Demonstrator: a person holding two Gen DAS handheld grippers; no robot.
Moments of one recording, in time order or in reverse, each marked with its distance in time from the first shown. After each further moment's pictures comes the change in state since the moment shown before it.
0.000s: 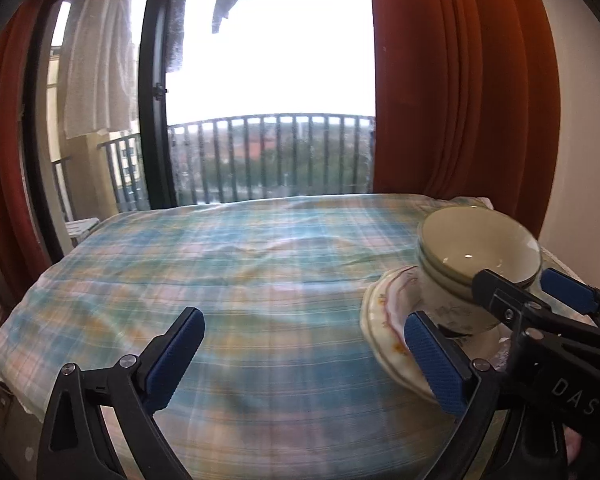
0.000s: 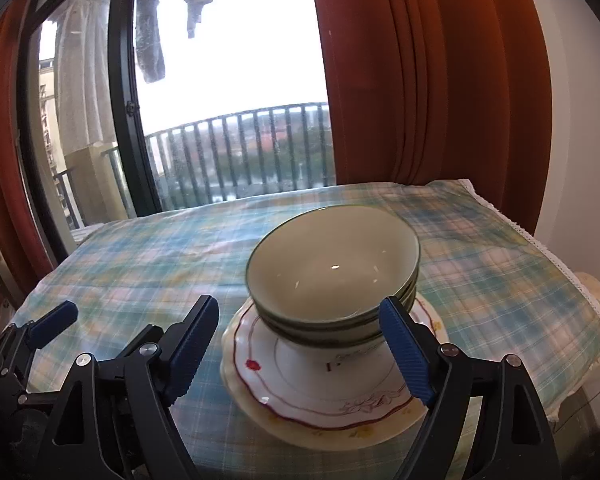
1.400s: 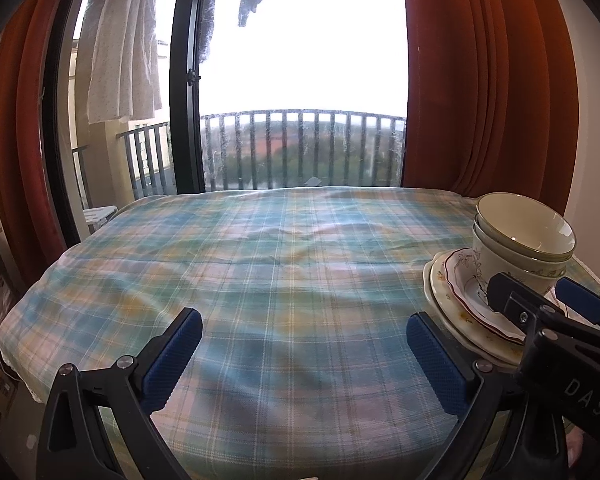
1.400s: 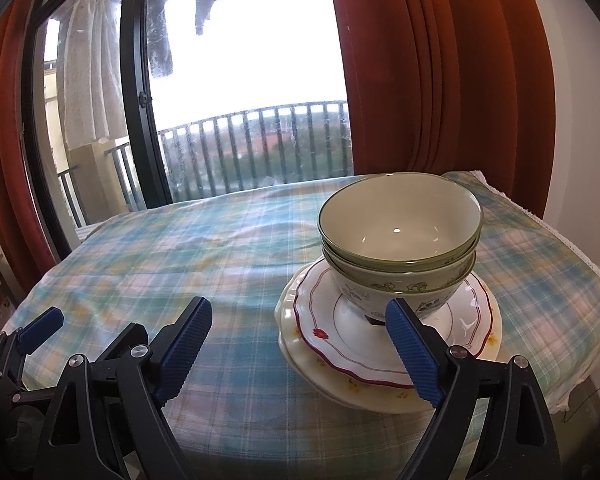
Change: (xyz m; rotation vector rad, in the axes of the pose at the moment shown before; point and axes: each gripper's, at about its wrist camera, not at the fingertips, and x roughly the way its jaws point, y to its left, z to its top) left arm -0.007 0.051 -0.023 -0.031 0.014 0.031; right arm 0.005 0.046 -0.028 0.017 -0.004 -0.001
